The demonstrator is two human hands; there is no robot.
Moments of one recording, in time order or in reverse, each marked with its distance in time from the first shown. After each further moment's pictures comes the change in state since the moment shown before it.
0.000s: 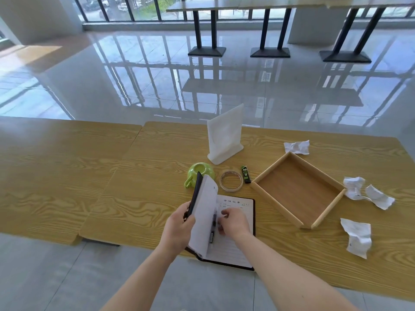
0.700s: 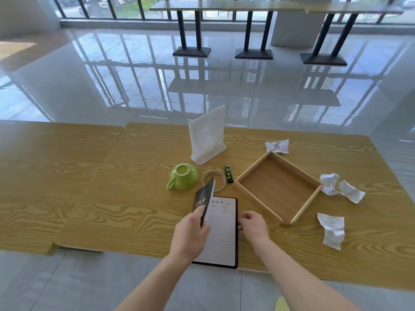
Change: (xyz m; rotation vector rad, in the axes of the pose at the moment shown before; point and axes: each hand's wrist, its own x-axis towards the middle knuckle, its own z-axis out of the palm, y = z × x) left_hand -0.013 0.037 0.063 0.320 -0.028 0.184; right_hand -0.009 0.055 -0.082 0.191 0.211 0.124
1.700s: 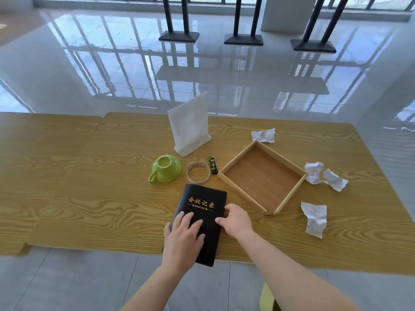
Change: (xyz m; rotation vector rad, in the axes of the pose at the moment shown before) left_hand -0.008 -0.039 0.072 0.519 -0.080 0.079; right_hand 0.000 -0.001 -0.006 -0.513 -0.066 -0.211
